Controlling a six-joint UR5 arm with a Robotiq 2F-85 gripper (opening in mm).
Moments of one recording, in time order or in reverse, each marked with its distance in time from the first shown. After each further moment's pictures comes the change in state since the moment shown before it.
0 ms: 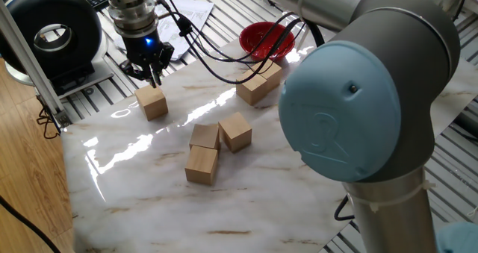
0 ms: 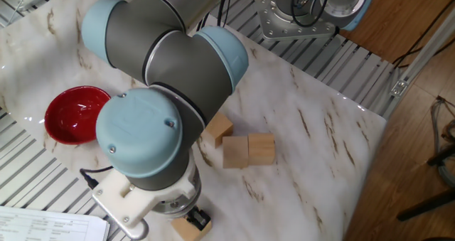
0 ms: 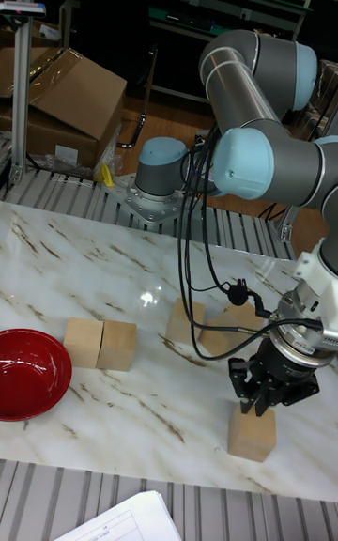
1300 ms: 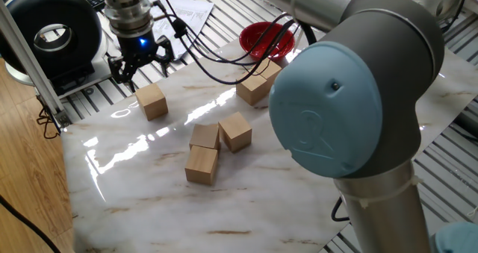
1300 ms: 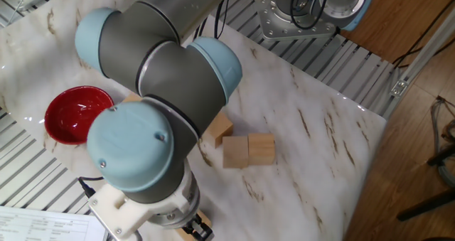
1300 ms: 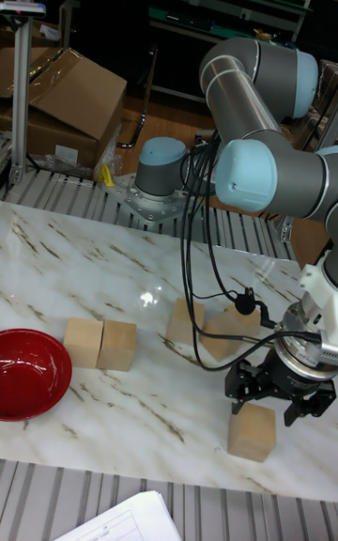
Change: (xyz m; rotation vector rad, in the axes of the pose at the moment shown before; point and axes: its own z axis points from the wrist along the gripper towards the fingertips) arm -0.005 0.017 0.009 -0.027 0.025 0.097
